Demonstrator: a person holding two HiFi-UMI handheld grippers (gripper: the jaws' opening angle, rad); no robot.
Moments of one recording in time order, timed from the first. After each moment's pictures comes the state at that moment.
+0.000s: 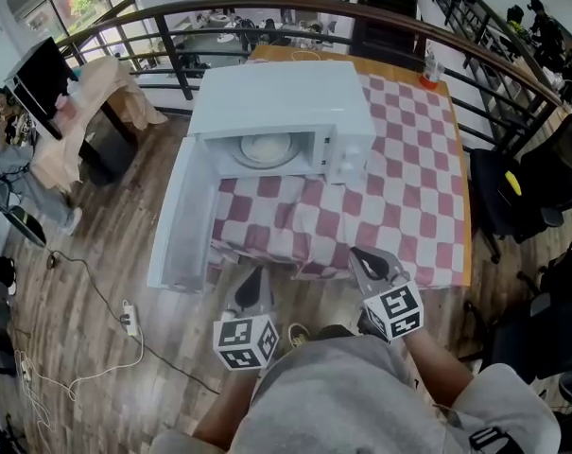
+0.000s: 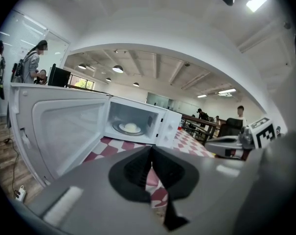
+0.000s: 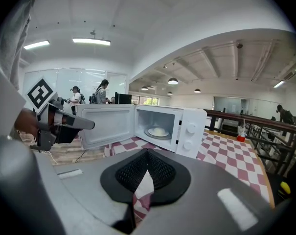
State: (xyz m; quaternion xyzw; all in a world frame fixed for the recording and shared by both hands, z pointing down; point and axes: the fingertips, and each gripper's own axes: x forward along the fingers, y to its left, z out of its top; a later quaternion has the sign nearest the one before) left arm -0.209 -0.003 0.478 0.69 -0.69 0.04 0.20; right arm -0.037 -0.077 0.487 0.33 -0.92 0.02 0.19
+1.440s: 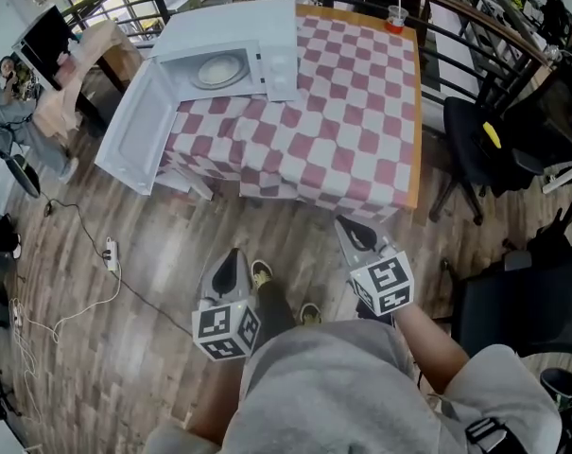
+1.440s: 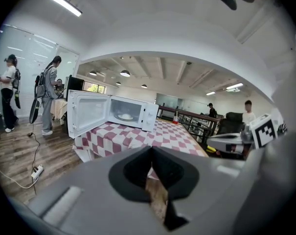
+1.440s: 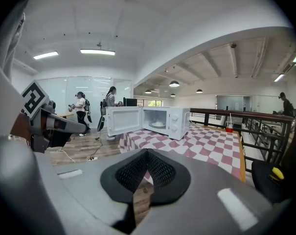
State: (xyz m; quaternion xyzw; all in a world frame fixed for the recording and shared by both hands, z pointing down) left arm 0.019 0.185 0.487 0.63 -0.75 0.05 0.20; right arm 0.190 0.074 0.497 0.30 -0.94 0.03 0.17
